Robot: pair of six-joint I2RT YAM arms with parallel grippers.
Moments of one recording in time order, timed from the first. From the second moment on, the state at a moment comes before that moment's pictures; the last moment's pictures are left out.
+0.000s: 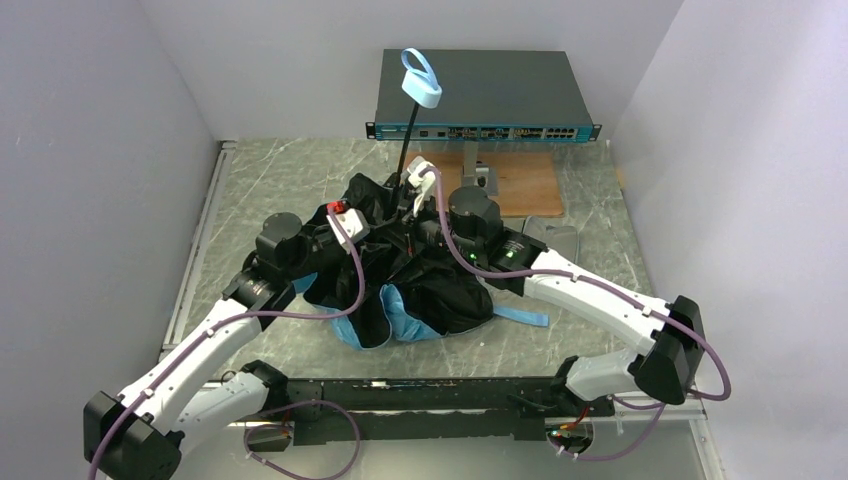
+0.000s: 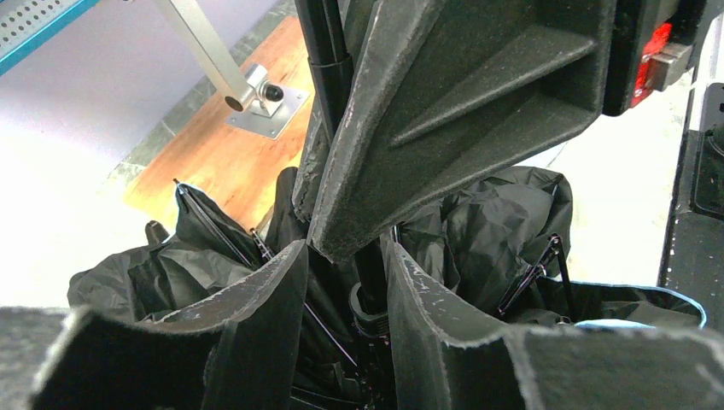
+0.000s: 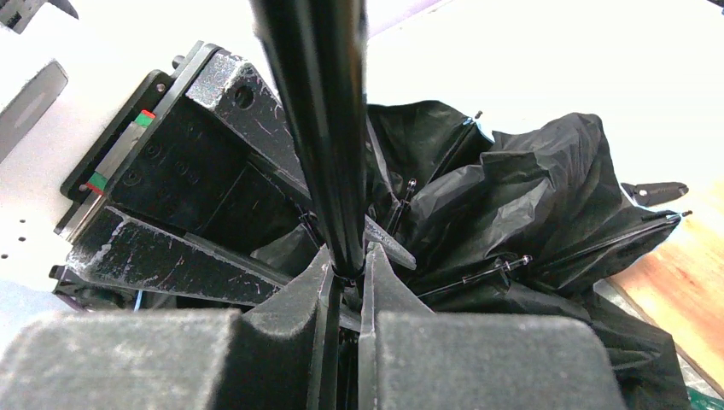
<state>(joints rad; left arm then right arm) -0.50 0.92 0.73 0.03 0.53 0.25 0.92 1.32 1.16 0.03 -0.16 0.16</state>
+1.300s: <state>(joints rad) -0.39 0.96 0.70 0.03 0.69 0.43 0.93 1.40 1.23 0.01 -0.12 0.15</state>
